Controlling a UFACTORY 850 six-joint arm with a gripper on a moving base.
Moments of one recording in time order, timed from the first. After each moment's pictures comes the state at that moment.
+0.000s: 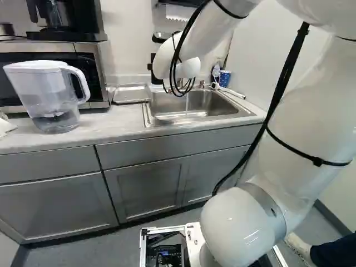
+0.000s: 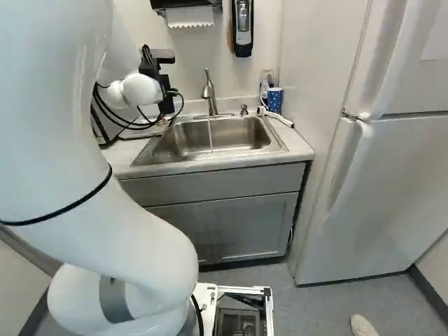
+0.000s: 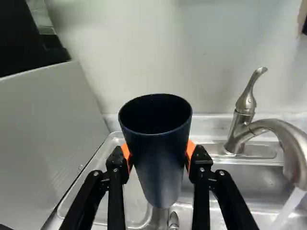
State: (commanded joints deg) arm 16.4 -1.0 -51.2 -4.7 29.1 8.9
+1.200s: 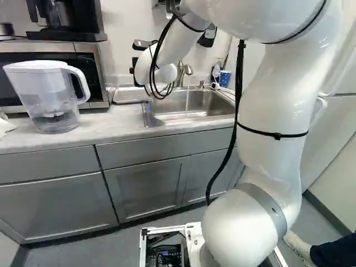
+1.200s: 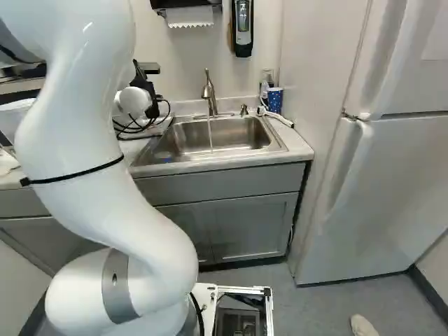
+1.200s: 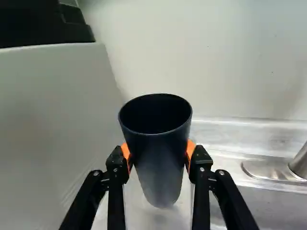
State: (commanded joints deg) arm 22.4 -15.0 -60.9 -4.7 34.1 8.9
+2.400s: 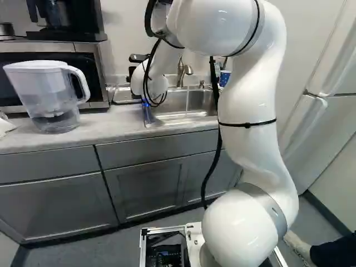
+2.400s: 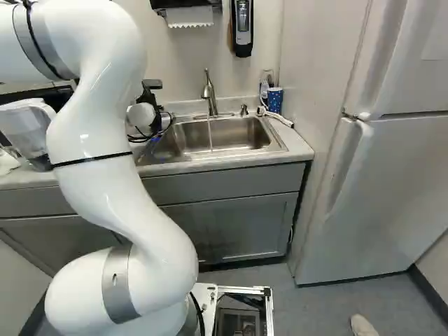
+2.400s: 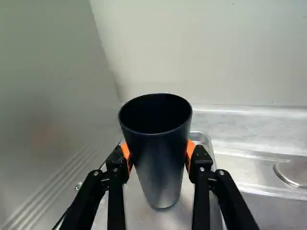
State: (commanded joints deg) arm 23.0 -26.3 -66.8 -4.7 39.3 8.9
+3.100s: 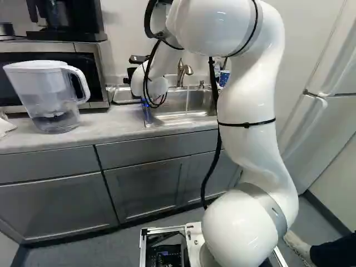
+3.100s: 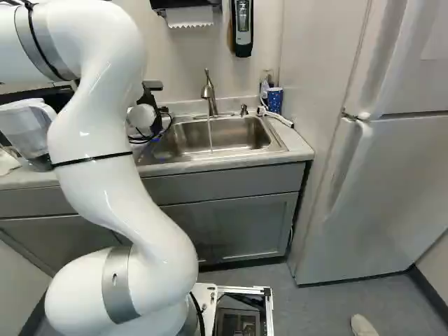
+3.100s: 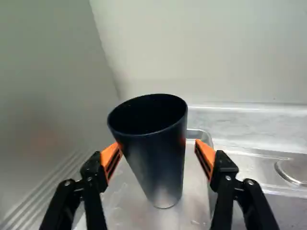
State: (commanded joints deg) arm 23.0 -26.3 -66.8 -4.7 39.3 8.9
